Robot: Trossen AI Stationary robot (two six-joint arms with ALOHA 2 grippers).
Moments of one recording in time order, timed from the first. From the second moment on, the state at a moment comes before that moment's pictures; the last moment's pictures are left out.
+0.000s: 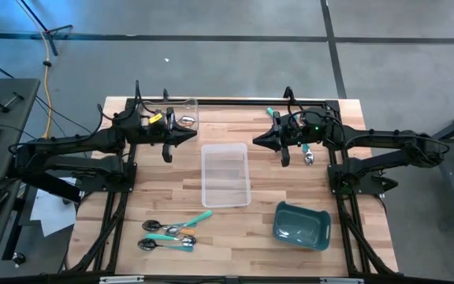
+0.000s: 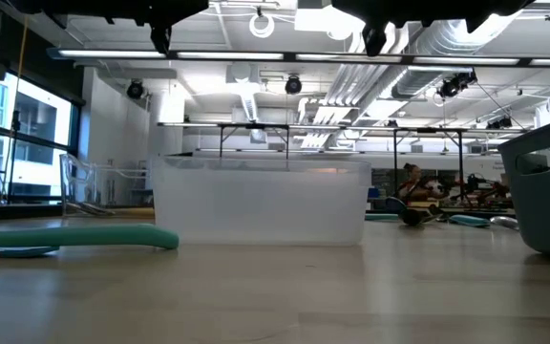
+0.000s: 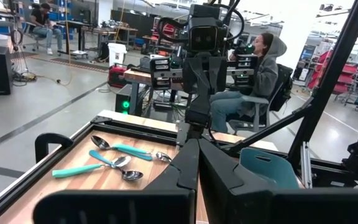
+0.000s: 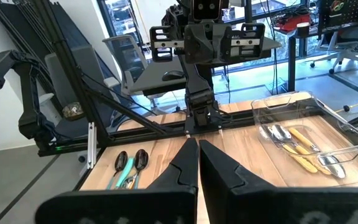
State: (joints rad) left arm 0.27 0.84 0.60 0.25 0.20 -0.17; right arm -0.23 1.09 0.76 0.25 -0.35 0.17
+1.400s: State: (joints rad) left arm 0.27 0.84 0.60 0.25 0.20 -0.20; right arm -0.56 1.45 0.89 -0.62 0.18 0.90
